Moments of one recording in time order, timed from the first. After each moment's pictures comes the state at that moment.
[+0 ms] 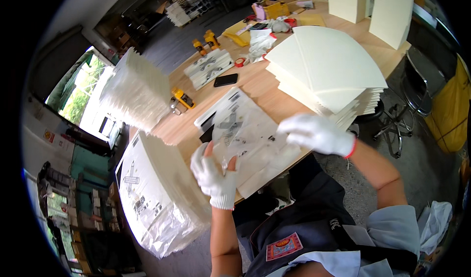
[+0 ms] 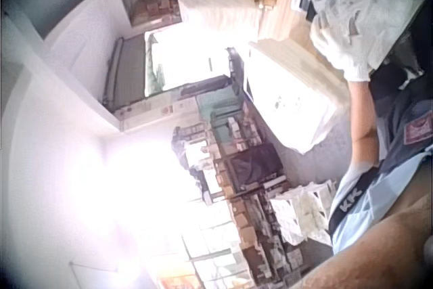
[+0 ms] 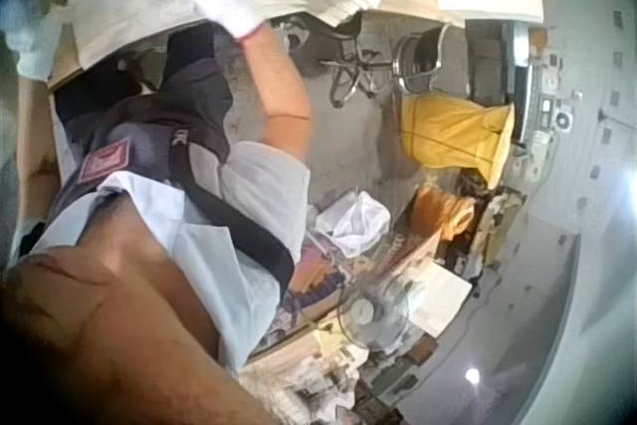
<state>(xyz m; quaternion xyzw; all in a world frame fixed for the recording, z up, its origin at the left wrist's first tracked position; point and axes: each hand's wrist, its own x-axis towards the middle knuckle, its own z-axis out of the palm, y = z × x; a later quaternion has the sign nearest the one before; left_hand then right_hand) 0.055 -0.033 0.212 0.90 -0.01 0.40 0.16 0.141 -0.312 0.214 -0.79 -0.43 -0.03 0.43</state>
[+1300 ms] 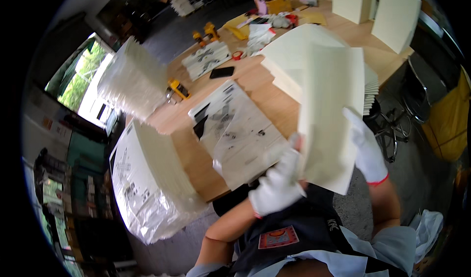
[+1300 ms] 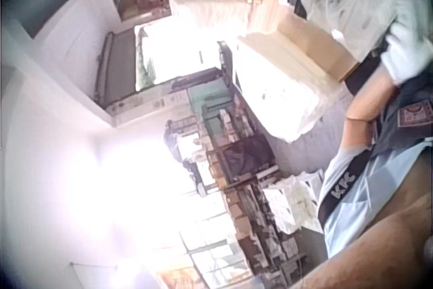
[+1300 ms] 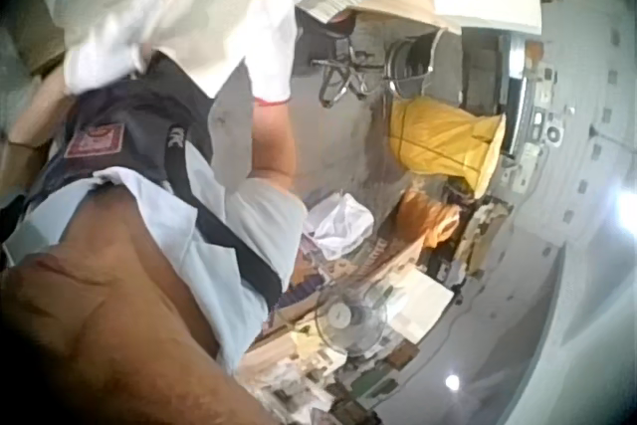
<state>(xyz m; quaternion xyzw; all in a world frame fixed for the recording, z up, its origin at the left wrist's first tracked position) 0.030 -0.165 0.217 0.87 -0.30 0.06 0.38 0.060 -0.409 0.202 -0.58 -0.07 -0.02 0.81</state>
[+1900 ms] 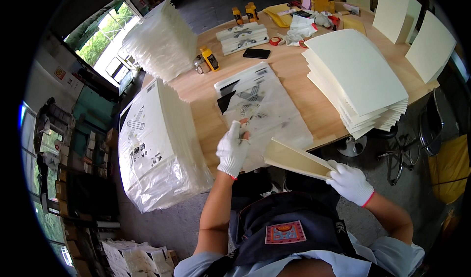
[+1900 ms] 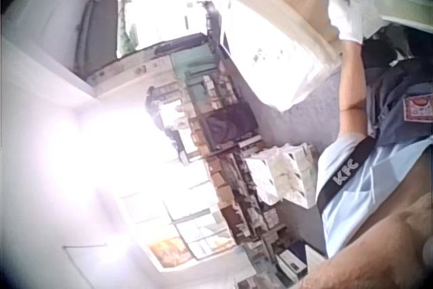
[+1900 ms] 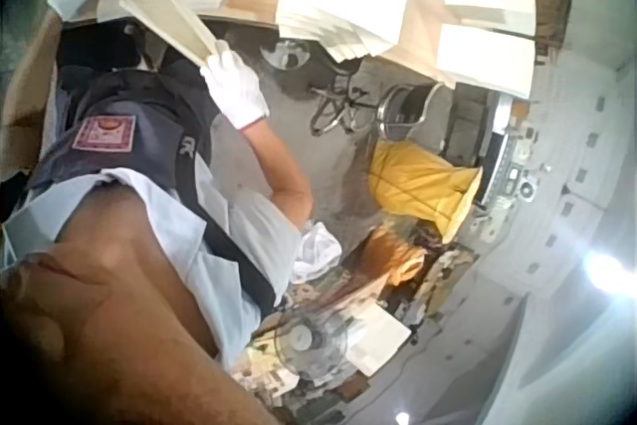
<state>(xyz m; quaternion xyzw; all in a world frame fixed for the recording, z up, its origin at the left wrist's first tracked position) 0.057 -0.025 0.167 0.92 0.05 0.25 0.31 0.027 -0.366 0.156 -0.91 -0.39 -0.05 0.14</state>
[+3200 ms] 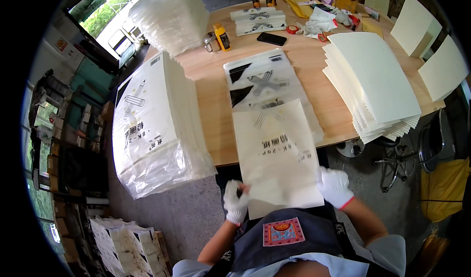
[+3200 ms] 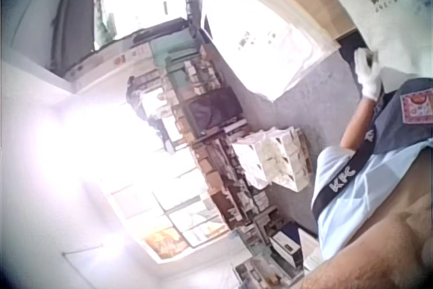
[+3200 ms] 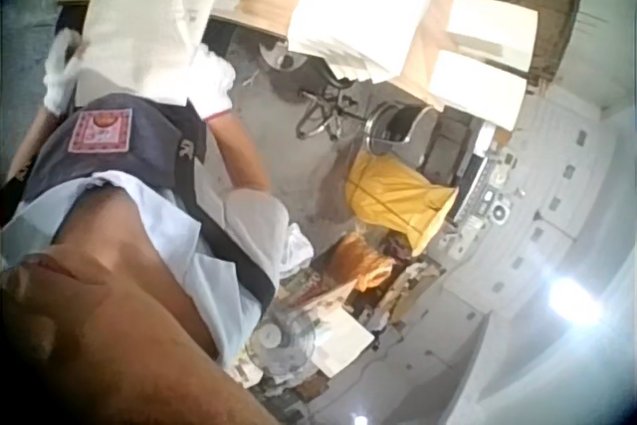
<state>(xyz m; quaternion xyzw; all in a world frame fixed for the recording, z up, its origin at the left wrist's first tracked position) -0.108 -0.026 0.054 0.86 0.19 0.23 0.41 0.026 -0.306 0.087 -0.95 -0.30 0.01 0.05</state>
